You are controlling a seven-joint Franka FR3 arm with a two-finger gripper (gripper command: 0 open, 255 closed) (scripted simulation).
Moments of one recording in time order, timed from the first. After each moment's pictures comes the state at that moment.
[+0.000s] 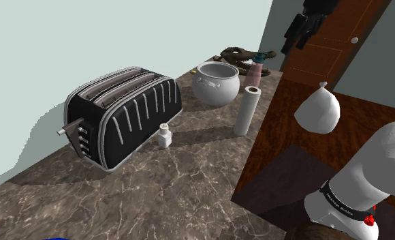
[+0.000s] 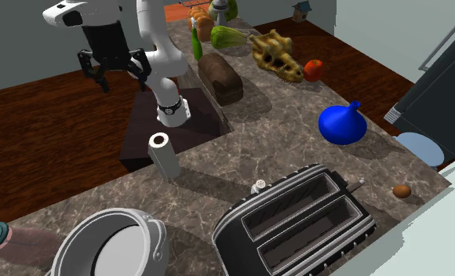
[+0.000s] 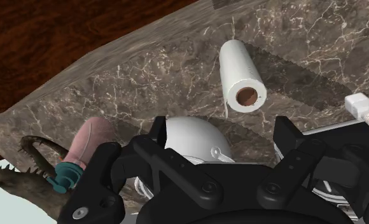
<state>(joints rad) 0.01 -0.78 0.00 -2.27 -0.04 1.68 0.01</state>
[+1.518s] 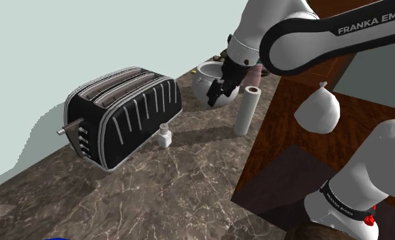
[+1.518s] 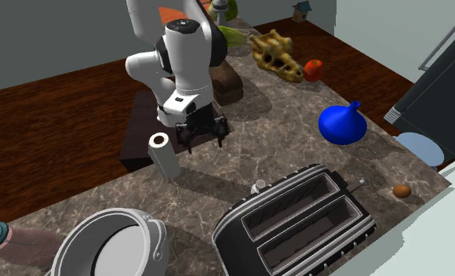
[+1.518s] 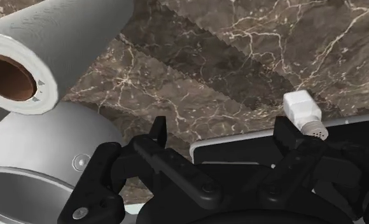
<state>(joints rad) 0.13 -0.43 0.28 -2.47 0.06 2.32 0.23</state>
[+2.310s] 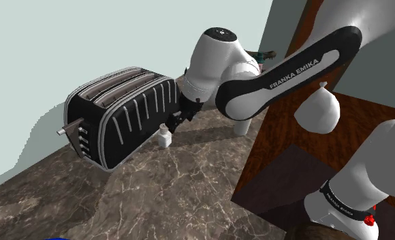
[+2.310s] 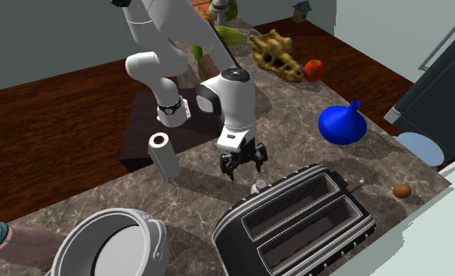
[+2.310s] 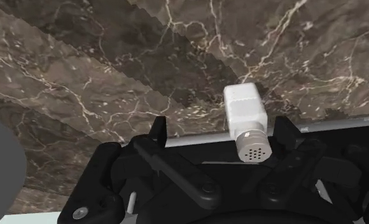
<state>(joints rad) 0.12 0.00 0.46 -2.32 -0.20 2.63 0.52</state>
